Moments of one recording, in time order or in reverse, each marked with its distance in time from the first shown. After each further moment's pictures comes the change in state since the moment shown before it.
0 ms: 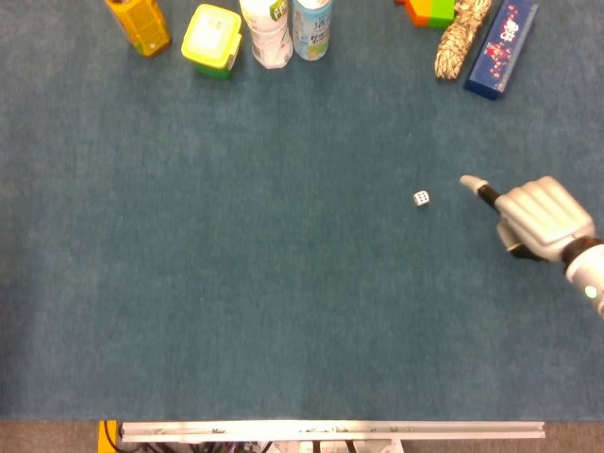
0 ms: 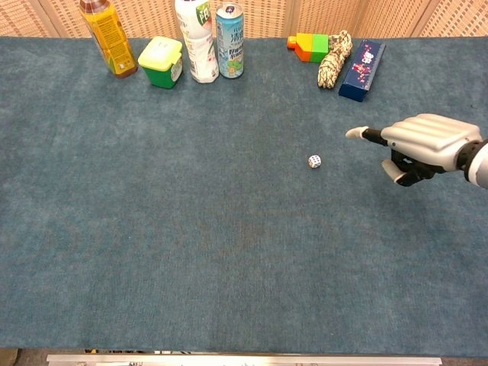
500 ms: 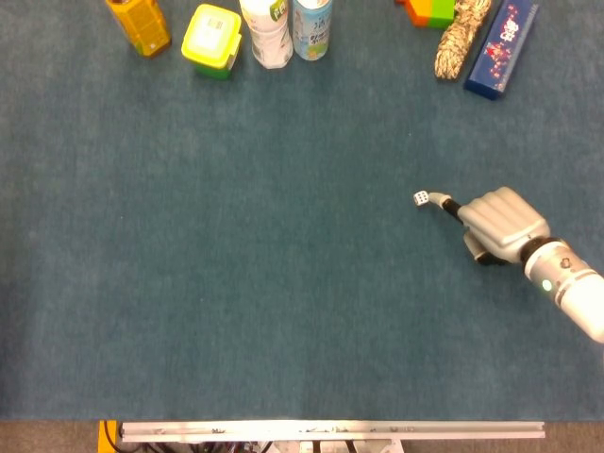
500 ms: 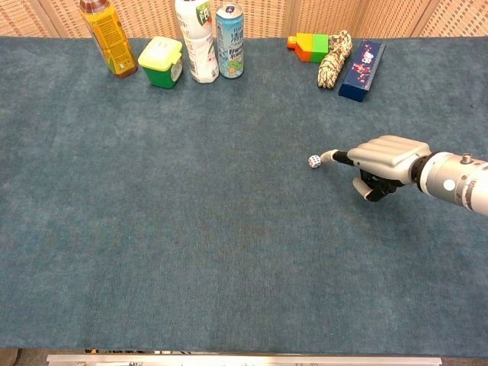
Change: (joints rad) left arm 0.006 0.004 -0.001 0.002 -0.004 0.004 -0.005; right arm 0.144 -0.137 -0.069 0.101 0.165 -0.035 -0.035
